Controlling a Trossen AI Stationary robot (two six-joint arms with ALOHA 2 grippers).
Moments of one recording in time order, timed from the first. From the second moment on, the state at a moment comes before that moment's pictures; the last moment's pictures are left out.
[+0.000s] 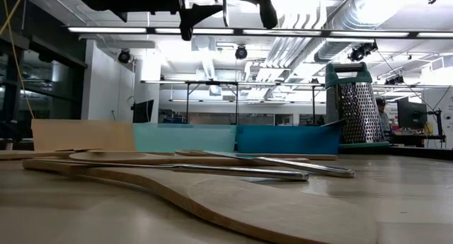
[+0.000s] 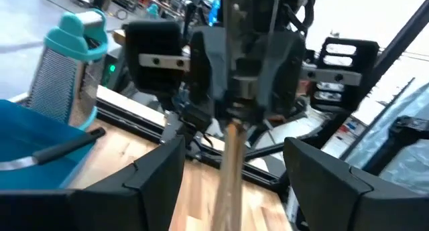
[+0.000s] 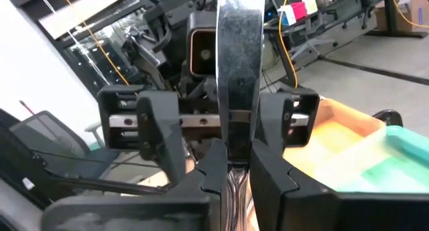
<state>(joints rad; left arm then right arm) 0.31 1.25 0.84 0.49 0.38 -0.49 -0.15 1.43 1.10 0.30 0.00 0.47</state>
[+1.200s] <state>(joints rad) 0.30 1.28 0.84 0.42 0.36 -0.51 -0.19 1.48 1.10 0.44 0.05 0.48</state>
